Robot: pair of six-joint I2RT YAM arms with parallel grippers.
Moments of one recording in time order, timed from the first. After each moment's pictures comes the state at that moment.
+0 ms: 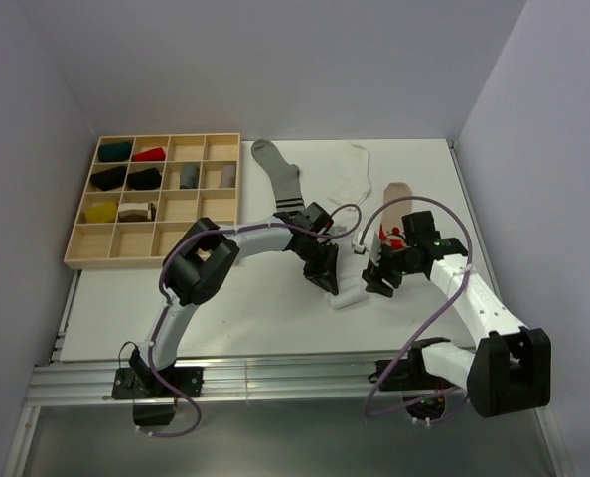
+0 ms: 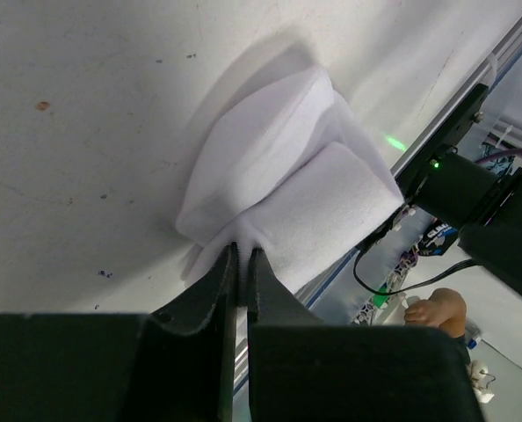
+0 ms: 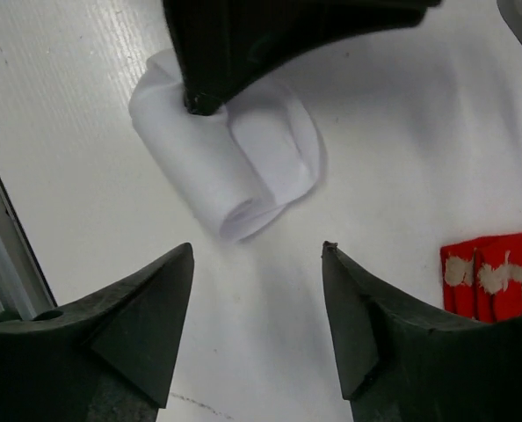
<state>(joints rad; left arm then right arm) -0.85 2.22 1.57 -0.50 0.67 -0.60 0.10 1.13 0.74 -0.79 -0.65 -1.00</state>
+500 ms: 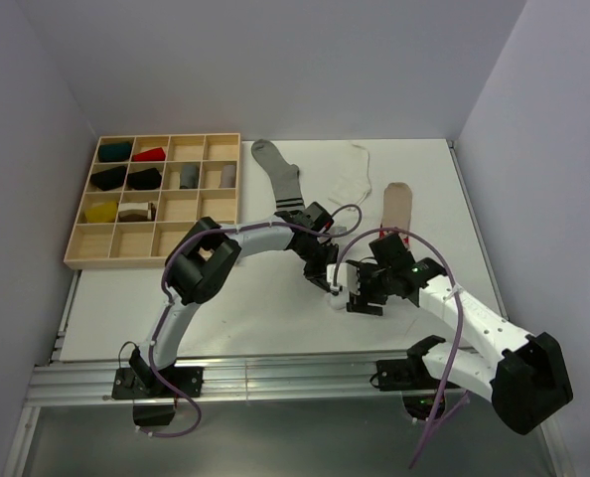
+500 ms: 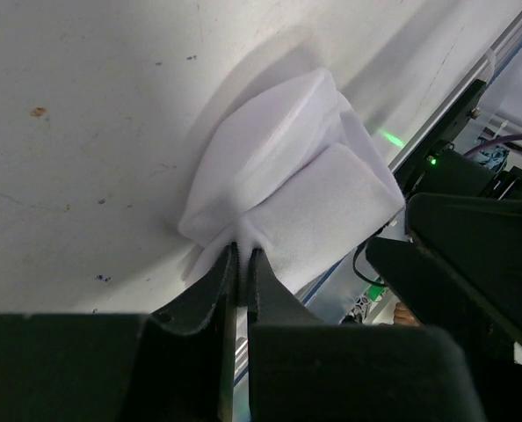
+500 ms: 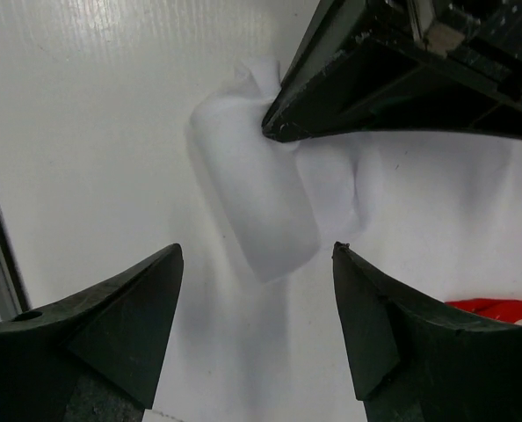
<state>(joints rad) -0.84 2.24 1.60 -0.53 0.69 -0.59 0.45 1.02 0.60 -0.68 -0.42 -1.01</state>
